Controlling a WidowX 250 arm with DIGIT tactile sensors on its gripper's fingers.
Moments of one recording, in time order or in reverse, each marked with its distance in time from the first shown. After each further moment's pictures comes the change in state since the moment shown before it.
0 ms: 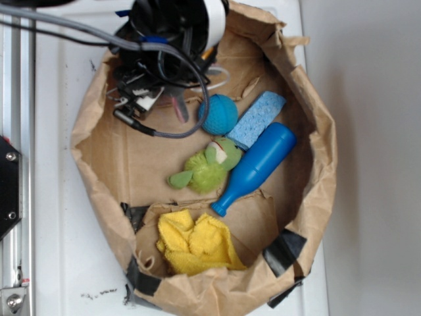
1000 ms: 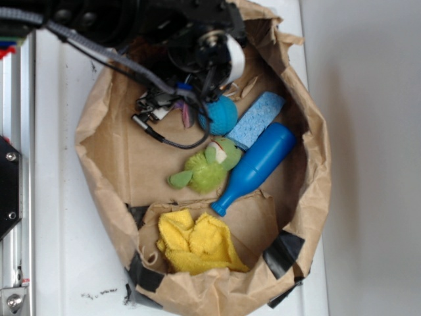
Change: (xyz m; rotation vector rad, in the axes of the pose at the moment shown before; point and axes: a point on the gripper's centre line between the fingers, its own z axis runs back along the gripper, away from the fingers) arm -0.022 0.028 -0.097 0.021 0.160 -0.211
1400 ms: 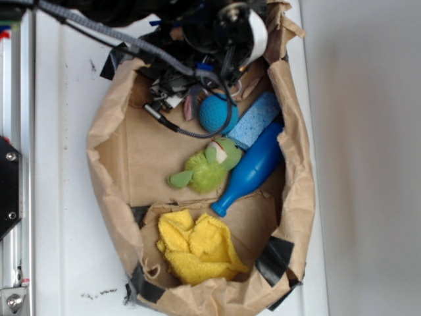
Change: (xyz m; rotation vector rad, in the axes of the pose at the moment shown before) arm 0.006 0.016 0.023 -0.006 -0.002 0.030
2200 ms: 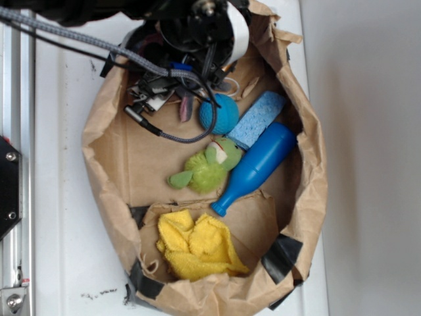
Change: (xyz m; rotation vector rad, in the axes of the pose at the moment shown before) arm -0.005 -0.010 0.030 0.005 -0.017 0.014
